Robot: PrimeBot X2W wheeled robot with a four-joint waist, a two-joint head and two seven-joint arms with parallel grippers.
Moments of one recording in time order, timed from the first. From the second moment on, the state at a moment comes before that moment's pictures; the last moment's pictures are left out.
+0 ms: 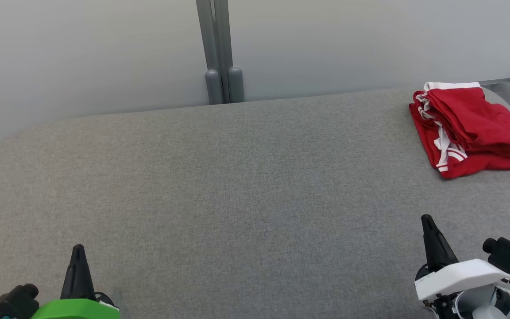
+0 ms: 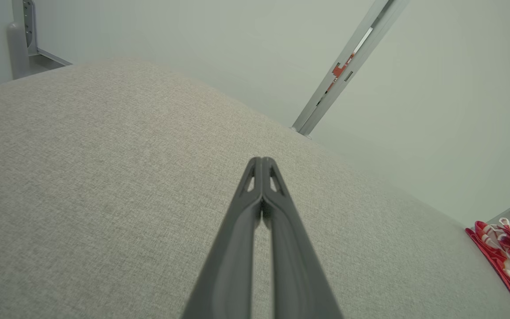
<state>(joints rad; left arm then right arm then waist) 0.05 0.04 0.12 0.23 -0.58 -0.10 -0.15 0.00 -0.10 0.02 0.24 0.67 0.13 -0.15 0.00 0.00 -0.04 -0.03</state>
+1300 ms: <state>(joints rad) -0.03 0.04 0.12 0.24 -1.08 -0.11 -0.02 -0.05 -0.07 -0.05 0.24 1.13 0.13 -0.02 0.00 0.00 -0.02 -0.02</state>
